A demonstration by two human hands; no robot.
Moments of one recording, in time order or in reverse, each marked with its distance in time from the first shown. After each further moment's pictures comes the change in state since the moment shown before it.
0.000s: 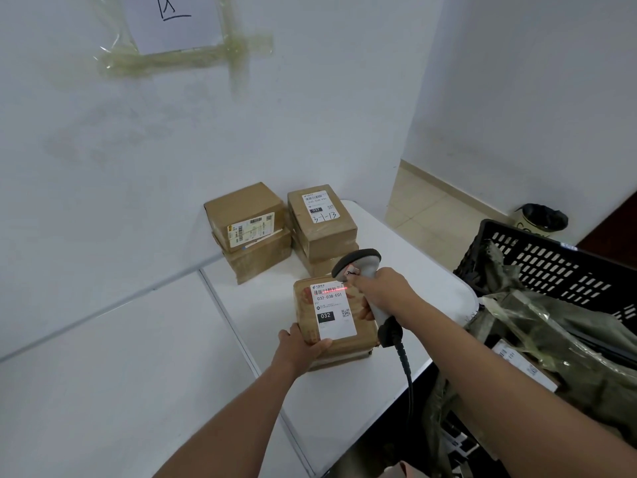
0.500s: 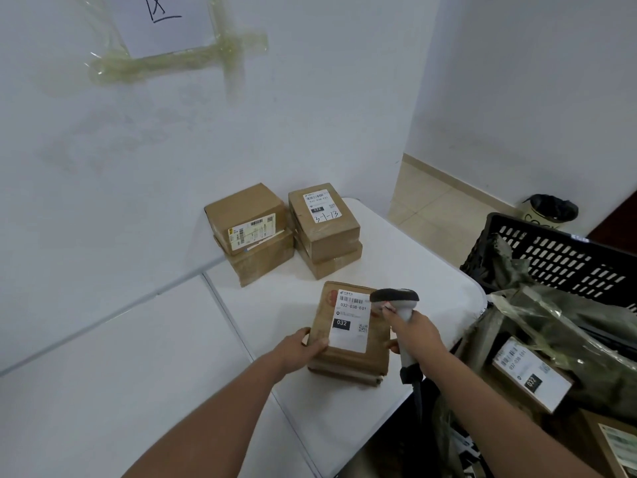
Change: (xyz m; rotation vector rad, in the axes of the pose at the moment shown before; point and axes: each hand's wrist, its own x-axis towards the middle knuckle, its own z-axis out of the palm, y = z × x) left_hand 0.006 -0.002 -0.026 -0.057 -0.260 -0.004; right_hand 0.013 0.095 0.002 0.080 0.167 0.151
